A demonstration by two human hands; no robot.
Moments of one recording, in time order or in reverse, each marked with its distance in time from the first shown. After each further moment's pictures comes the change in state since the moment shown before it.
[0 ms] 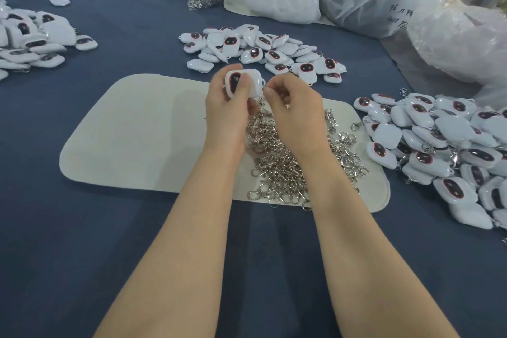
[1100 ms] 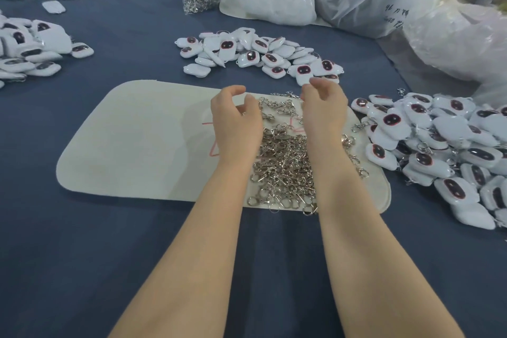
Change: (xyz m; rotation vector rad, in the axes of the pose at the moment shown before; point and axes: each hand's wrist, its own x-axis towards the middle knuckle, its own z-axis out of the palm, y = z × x) left_hand -0.008 -0.013 0.007 0.571 0.094 0.134; right_hand 0.020 0.020 -0.008 0.348 0.320 0.578
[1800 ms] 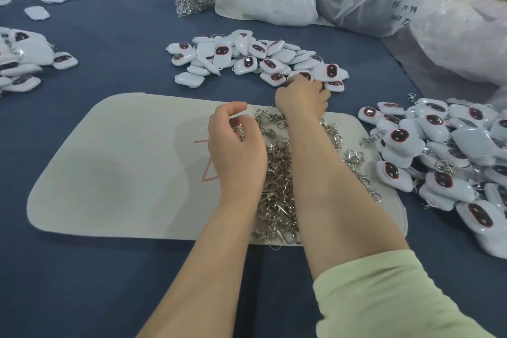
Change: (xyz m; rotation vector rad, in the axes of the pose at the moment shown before) left_hand -0.002 -0.008 0.010 -0.037 0.110 0.048; right_hand 0.075 0.012 0.057 -0.851 -0.114 0.002
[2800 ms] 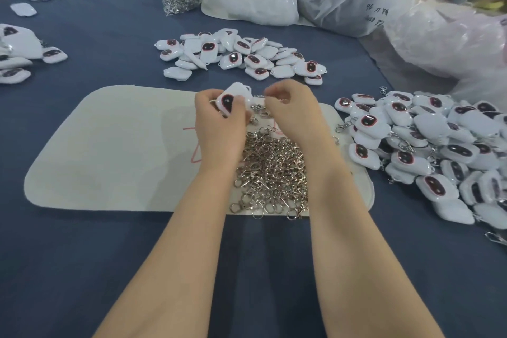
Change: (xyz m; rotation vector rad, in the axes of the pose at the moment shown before) left_hand 0.003 0.011 -0.008 -0.139 -0.110 -0.095; right_hand -0.083 0.031 -0.055 0.378 -0.158 -0.301
